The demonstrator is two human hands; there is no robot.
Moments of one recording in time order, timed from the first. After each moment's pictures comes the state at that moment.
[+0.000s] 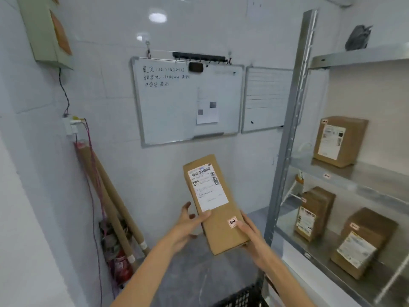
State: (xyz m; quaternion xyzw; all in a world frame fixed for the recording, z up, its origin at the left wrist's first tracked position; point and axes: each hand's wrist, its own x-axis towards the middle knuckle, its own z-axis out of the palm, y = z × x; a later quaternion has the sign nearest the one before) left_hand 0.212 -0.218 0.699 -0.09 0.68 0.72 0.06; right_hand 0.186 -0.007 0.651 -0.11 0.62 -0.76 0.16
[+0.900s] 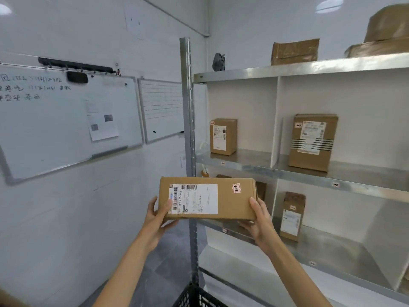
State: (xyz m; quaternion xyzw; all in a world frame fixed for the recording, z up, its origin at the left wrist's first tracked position) left_hand 0.187 -0.137 0.710 0.10 0.54 0.82 0.13; right_hand 0.294 0.127 0.698 0.07 0.54 -0.82 -0.18
